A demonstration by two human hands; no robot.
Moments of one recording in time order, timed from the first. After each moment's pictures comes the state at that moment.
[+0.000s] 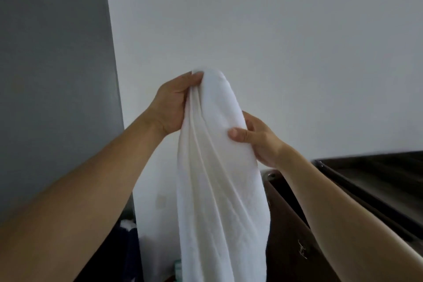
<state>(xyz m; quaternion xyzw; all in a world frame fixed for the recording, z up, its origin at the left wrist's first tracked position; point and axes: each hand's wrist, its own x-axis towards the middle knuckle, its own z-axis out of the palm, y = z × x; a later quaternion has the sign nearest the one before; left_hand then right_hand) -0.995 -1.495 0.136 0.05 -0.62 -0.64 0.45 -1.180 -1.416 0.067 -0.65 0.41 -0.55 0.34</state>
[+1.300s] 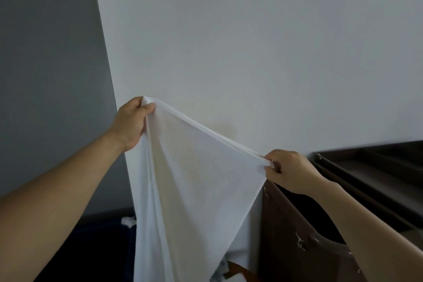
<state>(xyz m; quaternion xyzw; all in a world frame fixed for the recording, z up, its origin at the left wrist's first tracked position) -0.944 -1.593 0.076 0.26 -0.66 -0.45 0.54 -1.258 -1.374 -0.011 -0.64 0.71 -0.28 -0.08</state>
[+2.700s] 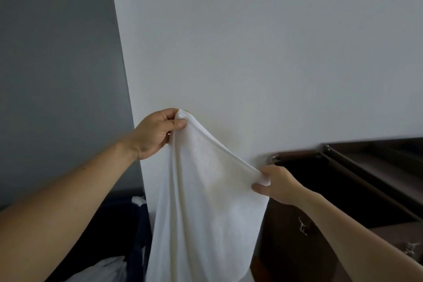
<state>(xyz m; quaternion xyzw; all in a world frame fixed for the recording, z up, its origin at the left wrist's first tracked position) -0.944 -1.528 0.040 0.22 -0.73 -0.54 0.37 -1.246 -1.401 -0.086 -0.64 0.73 -0.24 0.05</state>
